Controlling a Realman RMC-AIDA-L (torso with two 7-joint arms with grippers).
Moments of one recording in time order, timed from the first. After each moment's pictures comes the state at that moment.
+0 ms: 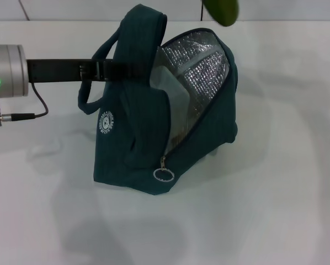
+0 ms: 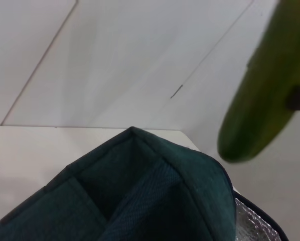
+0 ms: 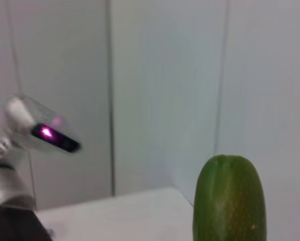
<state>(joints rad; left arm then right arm) -0.50 -2.08 0.92 1.05 1.87 1.54 -2.25 0.82 2.01 -1.02 -1.28 -1.95 -1.41 2.01</state>
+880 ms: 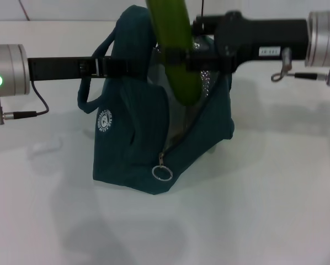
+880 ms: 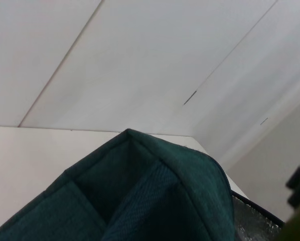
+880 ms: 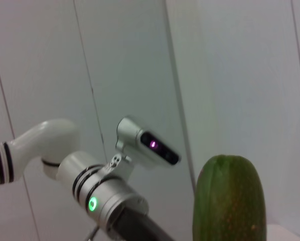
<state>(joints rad) -0.51 -2.08 0.92 1.02 1.87 1.50 -2.25 0.68 2.02 -1.22 -0.87 -1.48 -1.41 1.60</state>
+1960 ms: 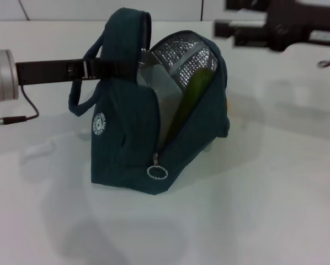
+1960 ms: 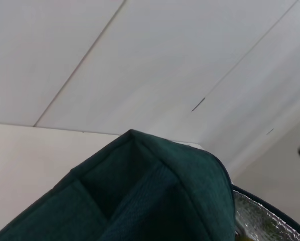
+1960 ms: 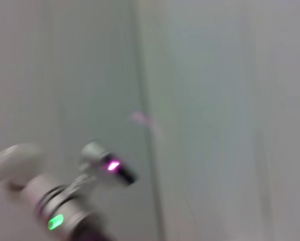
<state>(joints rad) -0.48 -2.08 0.89 1.02 1.87 1.51 -2.25 0.56 2.00 -1.07 -0.95 -1.47 -1.46 1.61</state>
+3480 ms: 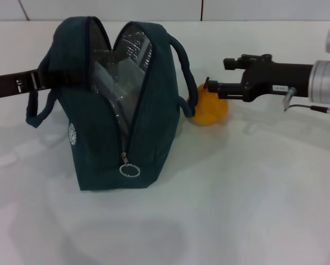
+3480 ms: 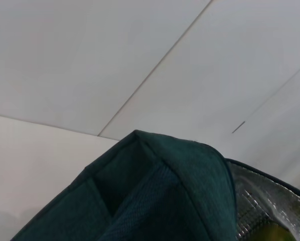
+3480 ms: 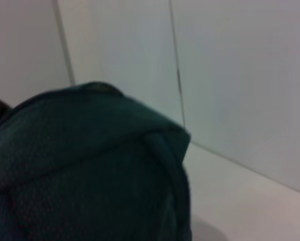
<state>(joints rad) -0.39 -2.04 0.77 1.02 1.88 1.54 -2.21 0.66 2.03 -1.18 -0.58 -1.57 -1.09 1.37</state>
